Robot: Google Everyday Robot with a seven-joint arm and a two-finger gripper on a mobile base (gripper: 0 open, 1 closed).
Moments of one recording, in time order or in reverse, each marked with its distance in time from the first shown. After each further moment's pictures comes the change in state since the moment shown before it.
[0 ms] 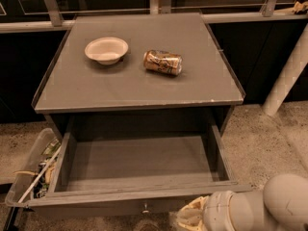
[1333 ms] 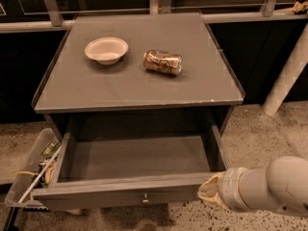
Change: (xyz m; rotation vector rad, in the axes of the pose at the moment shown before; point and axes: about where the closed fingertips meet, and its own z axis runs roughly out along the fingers) arm 0.046 -0.092 -0.016 0.206 0.160 -0.044
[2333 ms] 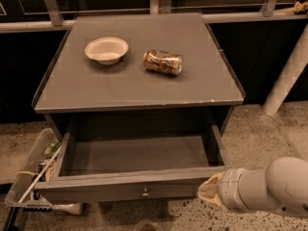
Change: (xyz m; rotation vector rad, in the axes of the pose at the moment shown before) arm 0.000 0.001 -0.001 0.001 0.000 0.000
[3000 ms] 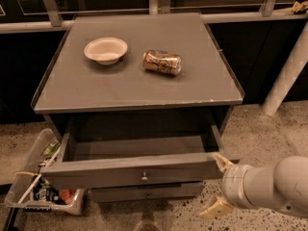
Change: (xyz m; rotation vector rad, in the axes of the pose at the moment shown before) arm -0.006 -0.015 -0.009 0.052 -0.049 0.008
